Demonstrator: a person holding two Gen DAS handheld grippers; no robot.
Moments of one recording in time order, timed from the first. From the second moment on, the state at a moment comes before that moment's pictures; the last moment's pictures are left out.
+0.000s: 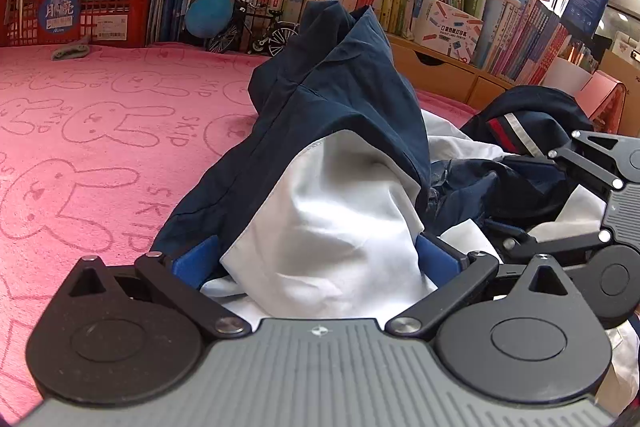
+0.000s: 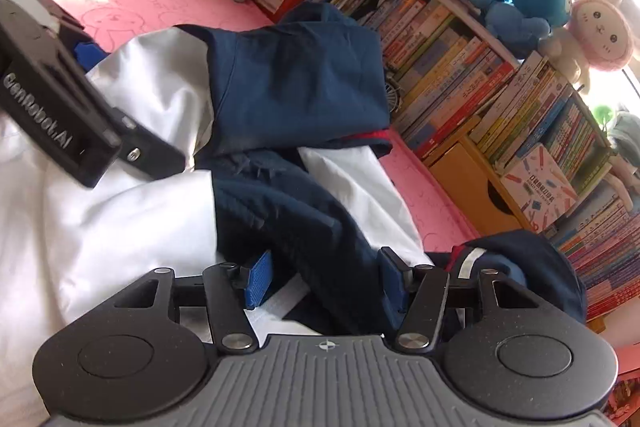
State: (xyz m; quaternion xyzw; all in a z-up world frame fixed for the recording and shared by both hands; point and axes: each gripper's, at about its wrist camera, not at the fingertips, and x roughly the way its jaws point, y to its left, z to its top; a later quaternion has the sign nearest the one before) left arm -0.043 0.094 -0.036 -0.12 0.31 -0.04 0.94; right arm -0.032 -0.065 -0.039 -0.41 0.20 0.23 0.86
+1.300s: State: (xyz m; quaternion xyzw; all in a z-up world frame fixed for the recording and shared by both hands) left arm -0.043 0.095 -0.042 -0.14 0.31 -0.07 0.94; right arm 0.180 -0.119 0.056 -0.24 0.20 0.05 0.95
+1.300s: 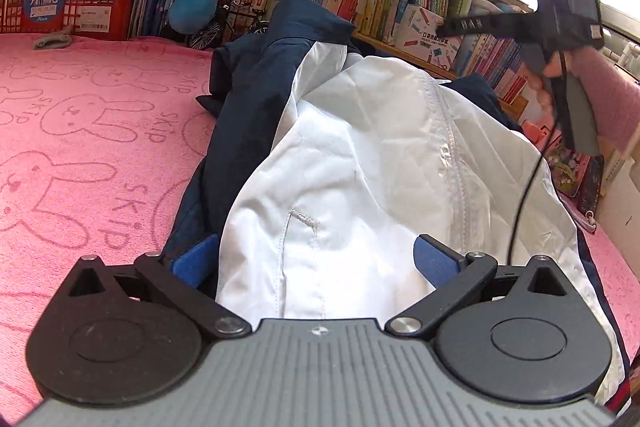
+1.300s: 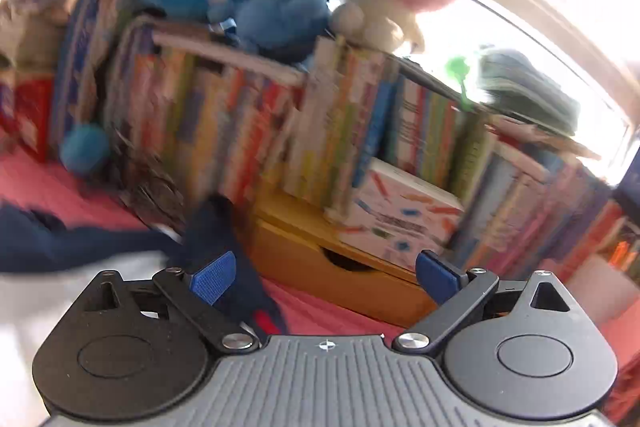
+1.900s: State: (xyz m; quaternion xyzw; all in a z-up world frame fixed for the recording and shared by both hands) left arm -0.036 0.076 -0.041 -0.07 0.33 -0.04 0.94; right arm 0.102 -0.219 0.016 -0.16 0.21 -0.06 0.96
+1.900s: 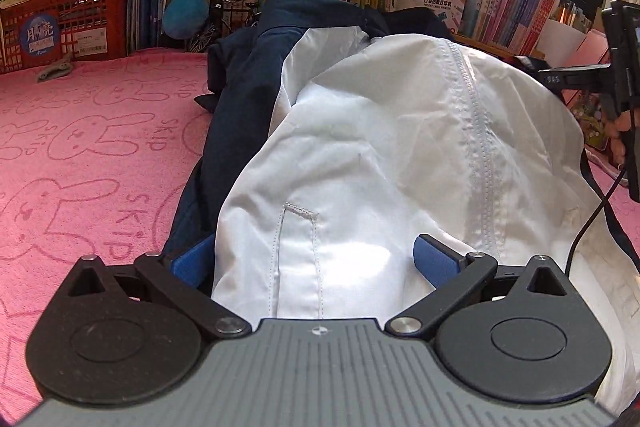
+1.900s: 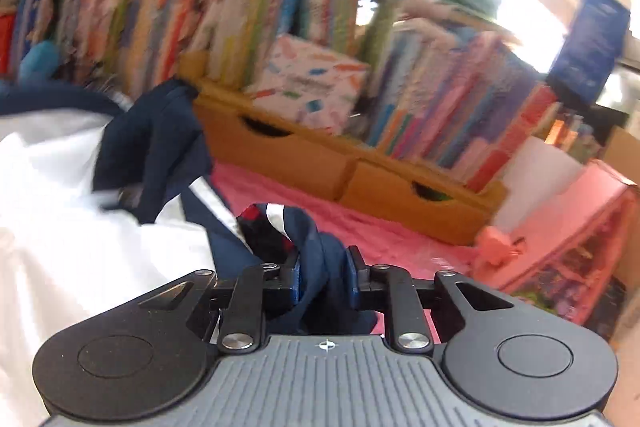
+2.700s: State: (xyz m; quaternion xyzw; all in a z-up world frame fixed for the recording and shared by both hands) left arm -0.036 0.069 -0.041 -0.04 0.34 -0.03 0.94; right arm 0.055 -0.115 0.097 -0.07 0.17 0.15 0.97
